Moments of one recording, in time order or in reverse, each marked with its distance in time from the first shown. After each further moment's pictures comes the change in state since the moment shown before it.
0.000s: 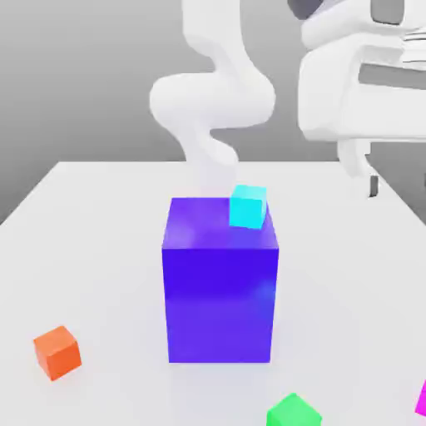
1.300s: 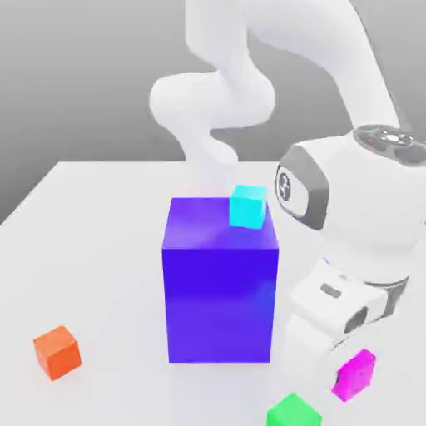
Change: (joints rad) arm -0.100 0.325 -0.054 -0.100 0.045 0.113 -0.207
